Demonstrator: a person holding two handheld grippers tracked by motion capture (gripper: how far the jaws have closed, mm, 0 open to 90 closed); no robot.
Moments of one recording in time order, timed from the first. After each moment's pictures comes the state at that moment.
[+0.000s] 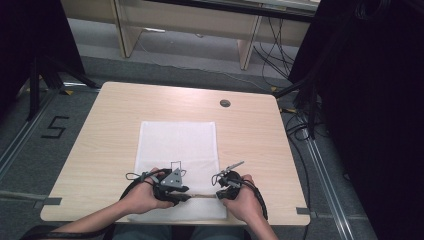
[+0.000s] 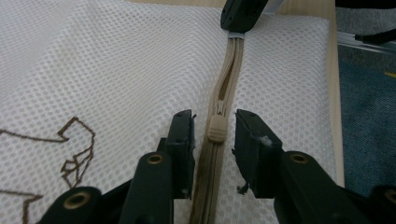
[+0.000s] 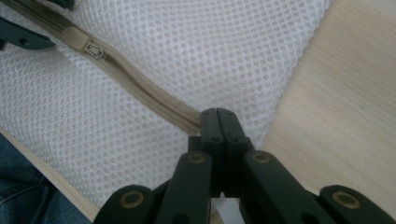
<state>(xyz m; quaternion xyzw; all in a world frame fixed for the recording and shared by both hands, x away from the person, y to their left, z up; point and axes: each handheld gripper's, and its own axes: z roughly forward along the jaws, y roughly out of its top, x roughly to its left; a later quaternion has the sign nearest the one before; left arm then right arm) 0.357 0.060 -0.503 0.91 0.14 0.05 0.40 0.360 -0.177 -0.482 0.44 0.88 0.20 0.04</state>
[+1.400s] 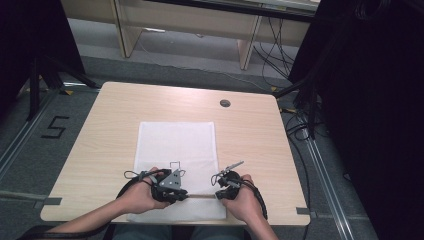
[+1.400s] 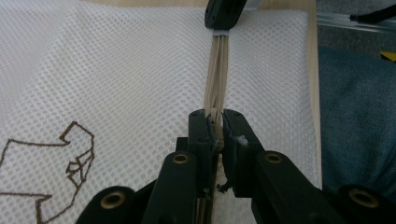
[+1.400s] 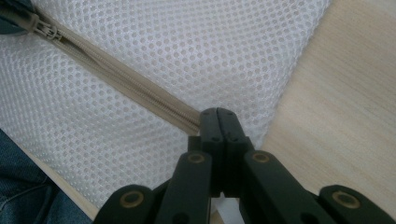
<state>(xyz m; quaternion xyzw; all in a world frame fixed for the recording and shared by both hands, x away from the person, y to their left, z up) 0.350 0.067 -0.487 0.92 0.11 0.05 0.38 0.360 -0.176 -0.482 0.44 0.88 0.20 0.03</state>
